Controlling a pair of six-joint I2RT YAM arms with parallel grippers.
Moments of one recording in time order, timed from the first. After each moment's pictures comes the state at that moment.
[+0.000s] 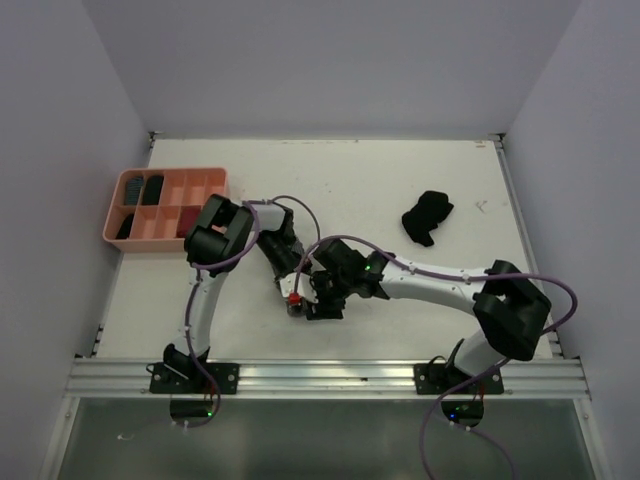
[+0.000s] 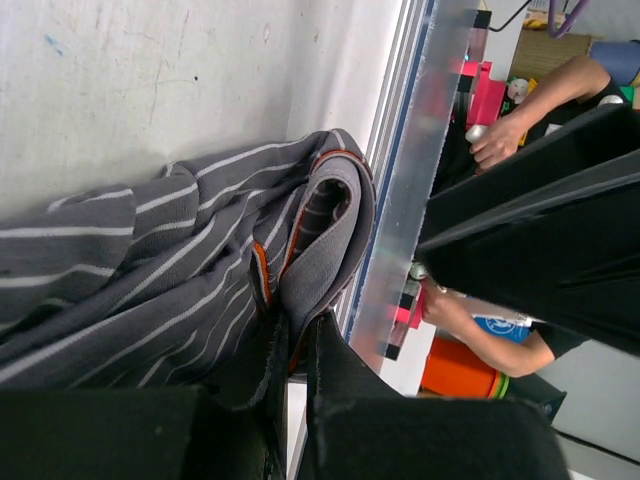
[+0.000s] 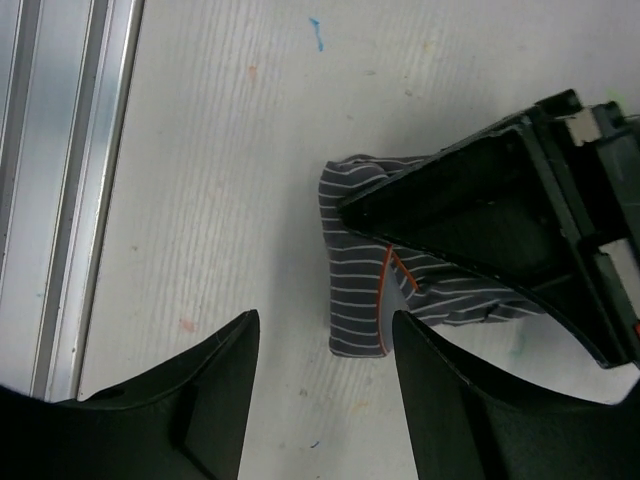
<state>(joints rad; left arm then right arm) -0.46 2.34 1.44 -1.36 1.00 0.81 0.98 1.56 0.98 -0.39 -0.41 -0.69</state>
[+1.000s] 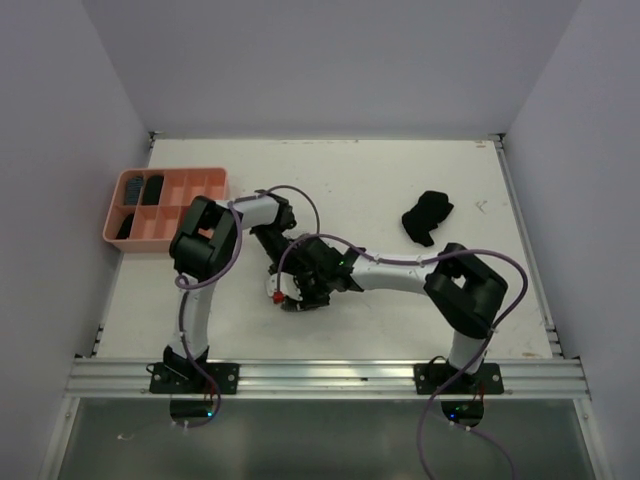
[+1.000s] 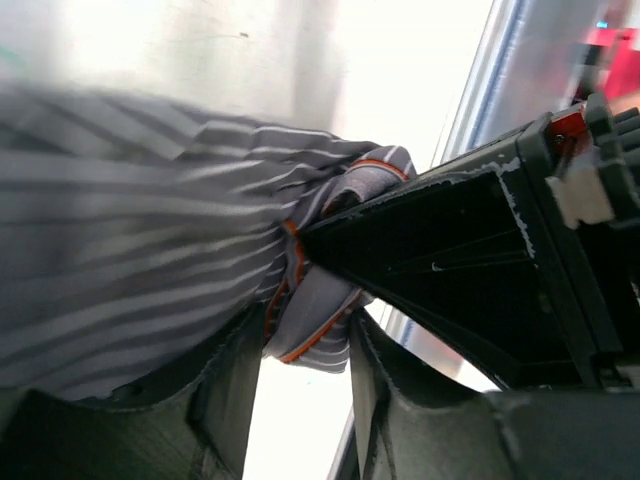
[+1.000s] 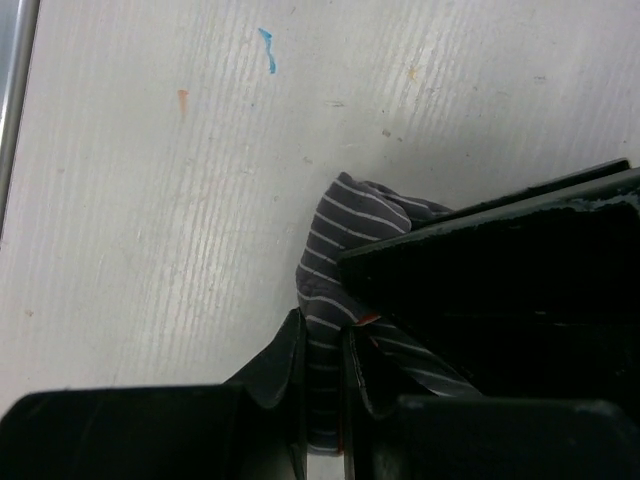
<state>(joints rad) -0.46 2.20 1.43 -1.28 0.82 0.77 1.00 1.81 1.08 -0.31 -0.43 -0.75</state>
